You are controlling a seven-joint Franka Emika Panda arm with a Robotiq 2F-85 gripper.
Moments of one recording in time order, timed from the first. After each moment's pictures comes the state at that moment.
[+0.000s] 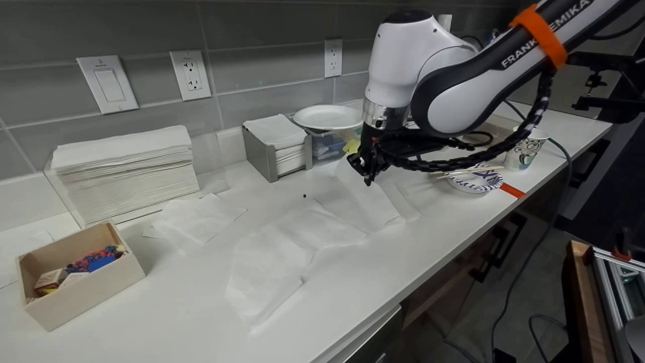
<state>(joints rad) 0.05 0.19 -0.01 -2.19 -0.31 2.53 0.88</state>
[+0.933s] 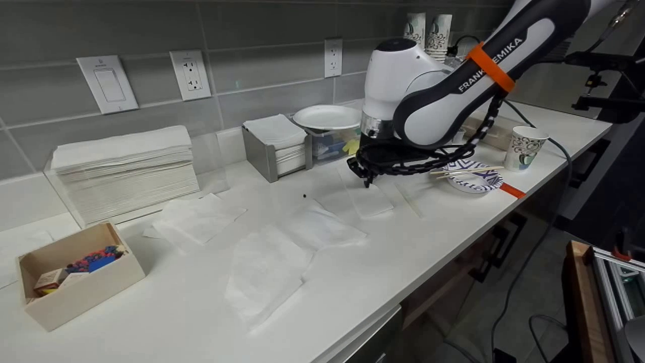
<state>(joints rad) 0.07 0.33 -0.11 -2.11 -0.26 2.58 0.92</state>
